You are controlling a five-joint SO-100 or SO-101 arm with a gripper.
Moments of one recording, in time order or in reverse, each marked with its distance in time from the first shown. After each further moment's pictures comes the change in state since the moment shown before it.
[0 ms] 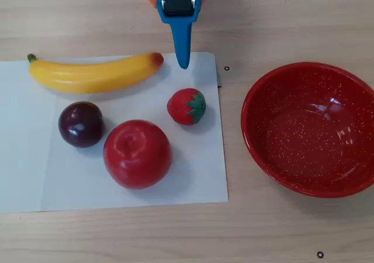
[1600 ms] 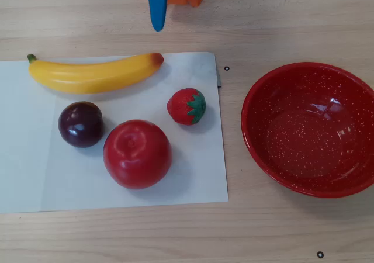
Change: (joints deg) arm -11.7 -34.4 -43.2 26.6 13.1
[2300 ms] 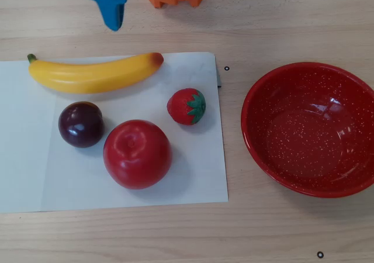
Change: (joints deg) arm -16.6 -35.0 -29.7 8.1 12.8
